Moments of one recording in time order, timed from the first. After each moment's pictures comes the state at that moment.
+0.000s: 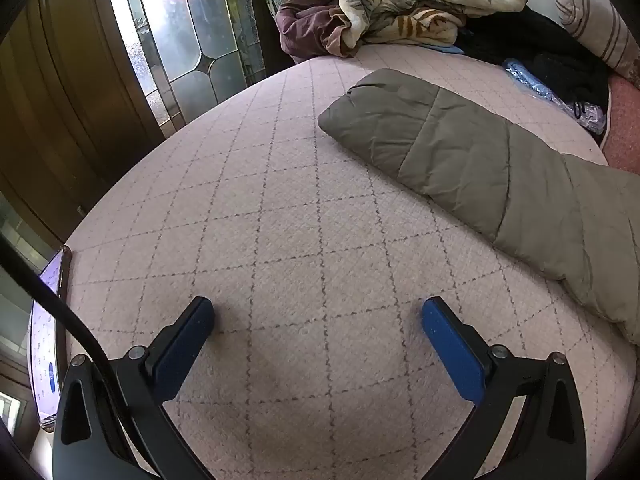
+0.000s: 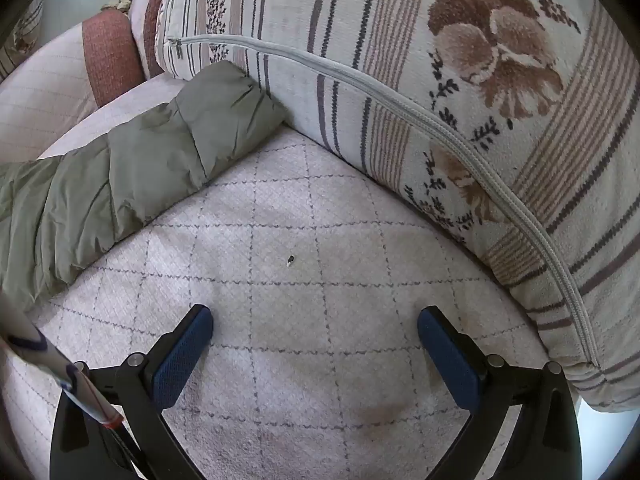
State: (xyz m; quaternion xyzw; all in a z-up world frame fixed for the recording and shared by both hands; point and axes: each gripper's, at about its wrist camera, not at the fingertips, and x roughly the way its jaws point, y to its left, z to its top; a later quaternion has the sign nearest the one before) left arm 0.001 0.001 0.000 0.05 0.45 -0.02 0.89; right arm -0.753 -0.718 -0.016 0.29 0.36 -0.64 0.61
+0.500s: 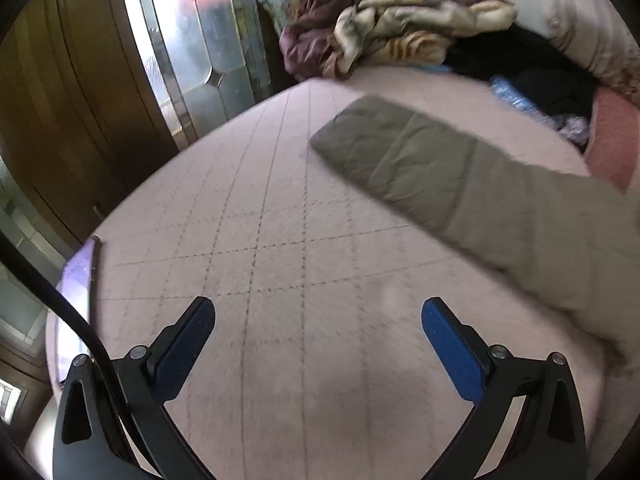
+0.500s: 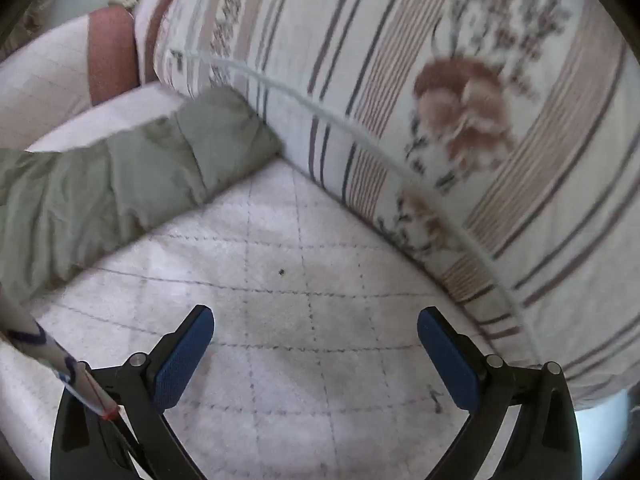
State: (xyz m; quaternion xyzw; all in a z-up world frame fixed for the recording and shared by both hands) left arm -0.050 -0.015 0.044 0.05 0.42 -0.02 0.90; right arm -0.741 -0.685 0.013 0.22 0.35 -0.68 0.61
